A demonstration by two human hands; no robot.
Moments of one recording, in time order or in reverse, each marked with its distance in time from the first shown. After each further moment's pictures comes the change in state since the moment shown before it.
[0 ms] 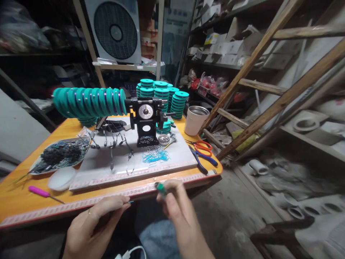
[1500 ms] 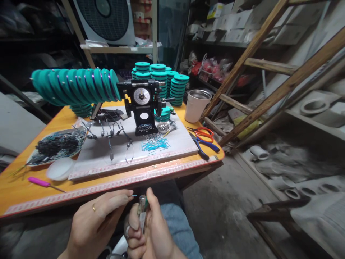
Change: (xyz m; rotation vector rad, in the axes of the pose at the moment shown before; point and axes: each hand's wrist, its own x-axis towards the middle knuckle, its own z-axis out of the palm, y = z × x) left_hand -0.003 0.002 -0.003 0.039 -0.115 0.141; right_hand -0.032 0.037 0.061 0.984 -0.465 0.935
